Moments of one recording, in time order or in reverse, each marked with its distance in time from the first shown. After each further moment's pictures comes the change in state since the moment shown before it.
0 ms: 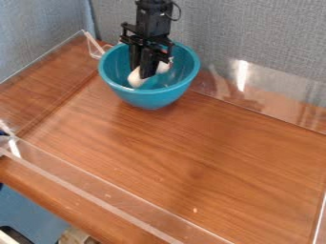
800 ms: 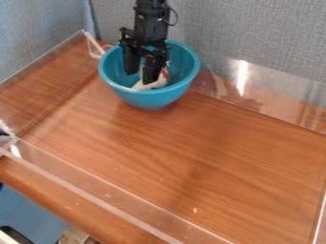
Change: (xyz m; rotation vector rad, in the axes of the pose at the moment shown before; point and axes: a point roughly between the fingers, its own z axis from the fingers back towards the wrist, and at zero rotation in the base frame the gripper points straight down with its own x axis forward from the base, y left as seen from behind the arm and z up) arm 0.002 0.007 -0.006 -0.006 0.005 -0.003
